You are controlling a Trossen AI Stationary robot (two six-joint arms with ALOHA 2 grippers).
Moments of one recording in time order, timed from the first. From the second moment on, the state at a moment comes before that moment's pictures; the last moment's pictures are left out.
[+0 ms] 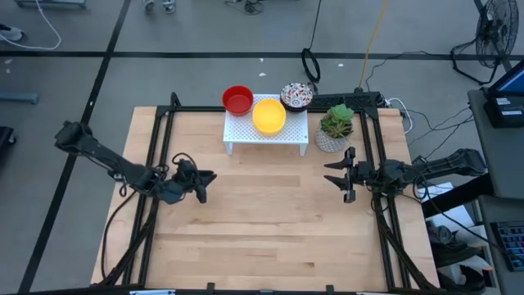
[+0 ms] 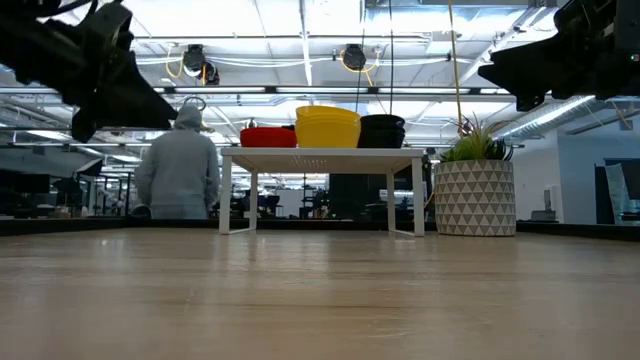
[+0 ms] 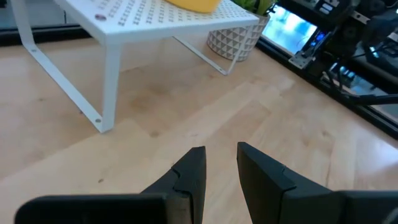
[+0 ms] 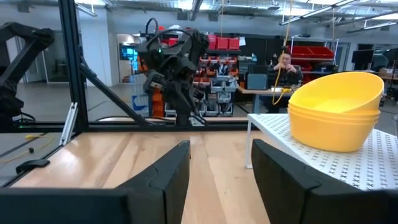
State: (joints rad) left arm -0.47 0.87 0.34 -0.05 -0.85 -0.89; right arm 0.18 0.36 0.02 0.47 0.26 -0.04
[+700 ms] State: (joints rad) left arm -0.53 0.87 0.07 0.24 -0.94 -0.98; right arm 0.18 0.36 0.02 0.44 0.26 -0.04
